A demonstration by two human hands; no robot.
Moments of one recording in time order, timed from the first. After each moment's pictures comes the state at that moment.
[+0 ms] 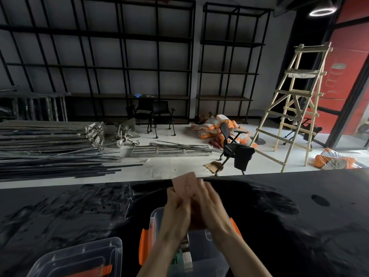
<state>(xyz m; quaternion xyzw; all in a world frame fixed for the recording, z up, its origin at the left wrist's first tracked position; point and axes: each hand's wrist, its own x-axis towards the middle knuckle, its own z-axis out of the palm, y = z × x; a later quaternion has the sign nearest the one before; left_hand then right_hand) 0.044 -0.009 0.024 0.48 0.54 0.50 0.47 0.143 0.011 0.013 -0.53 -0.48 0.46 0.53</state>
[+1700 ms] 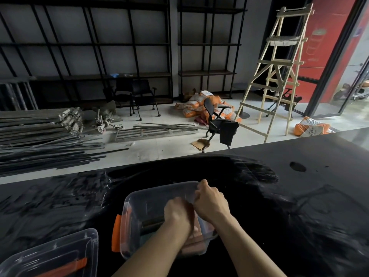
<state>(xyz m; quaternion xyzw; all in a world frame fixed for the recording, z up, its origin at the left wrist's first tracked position) 0.111 0.045 -0.062 0.83 0.51 -0.21 0.00 0.210 0.028 -0.037 -0.76 -0.60 0.19 0.18</state>
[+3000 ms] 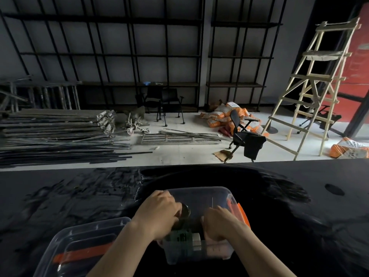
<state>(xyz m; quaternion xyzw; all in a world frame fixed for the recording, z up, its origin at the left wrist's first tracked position) -0.042 0.006 -0.024 0.85 0.52 -0.01 -0.06 0.159 0.035 -0.059 -0.61 -0.77 0.15 -0.10</state>
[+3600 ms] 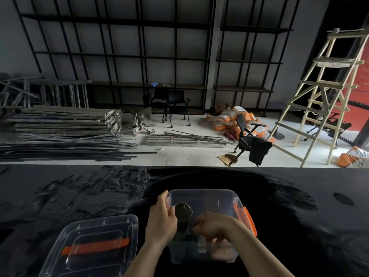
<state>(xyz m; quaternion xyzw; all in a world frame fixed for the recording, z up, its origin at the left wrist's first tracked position) -0.023 0.008 -0.085 0.56 0.67 0.39 0.29 0.149 0.033 -0.045 -0.59 -0.67 0.44 -0.08</state>
